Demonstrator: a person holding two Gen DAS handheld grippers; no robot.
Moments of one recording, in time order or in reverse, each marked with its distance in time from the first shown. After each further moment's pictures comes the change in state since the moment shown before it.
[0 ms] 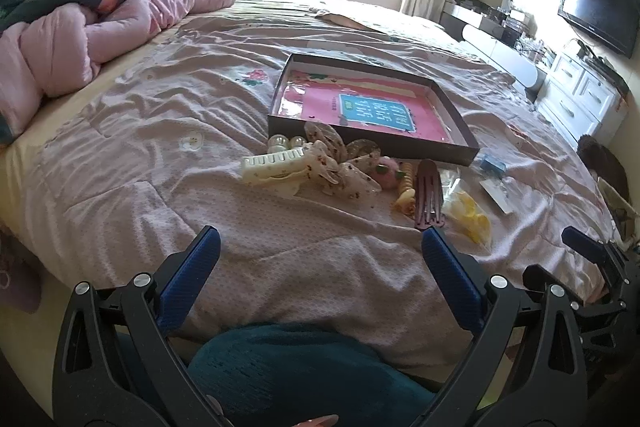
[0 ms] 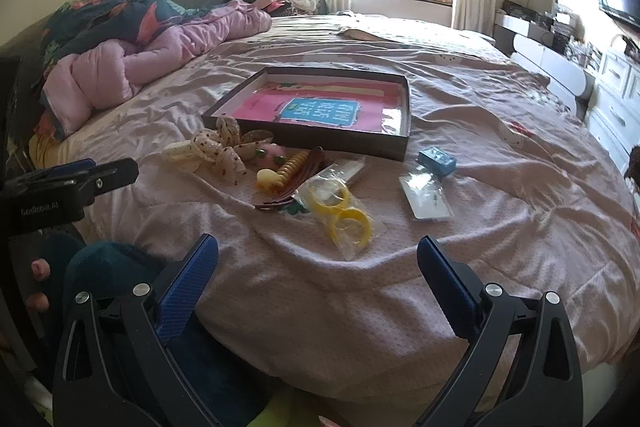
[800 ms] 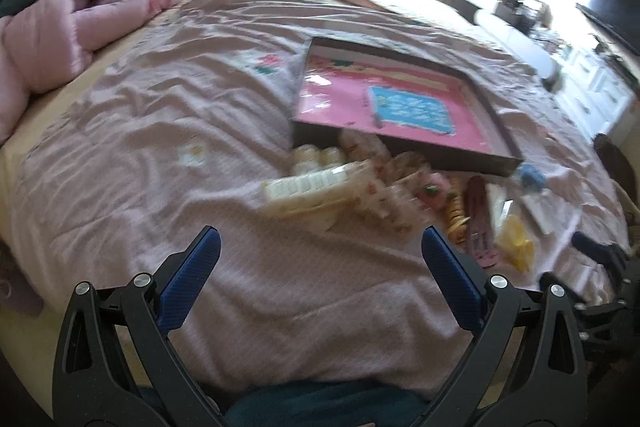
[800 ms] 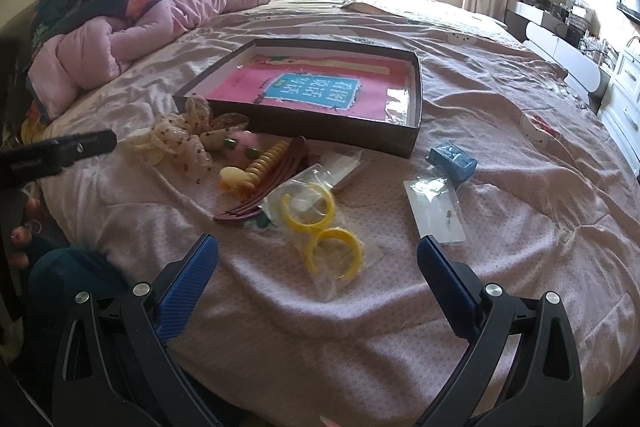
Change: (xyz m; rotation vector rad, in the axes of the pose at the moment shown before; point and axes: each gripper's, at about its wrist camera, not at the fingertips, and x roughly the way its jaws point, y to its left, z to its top) left arm 0.056 0.028 0.032 0.007 0.078 -0.014; right arm 0.066 -0.023 0.018 -0.017 0.101 0.010
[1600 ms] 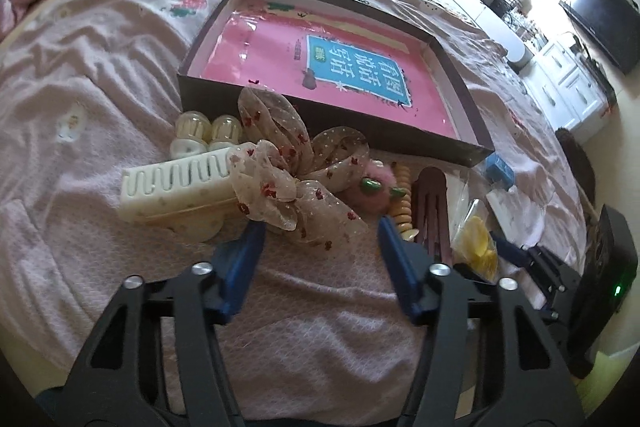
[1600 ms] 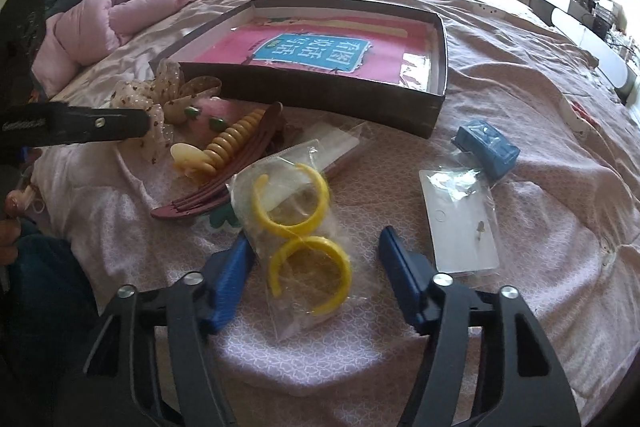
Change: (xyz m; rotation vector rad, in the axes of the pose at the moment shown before) left arm 0.069 -0.032 0.012 -0.079 0.195 -0.179; right arm 0.056 -0.024 0.001 -0.048 0.090 0.077
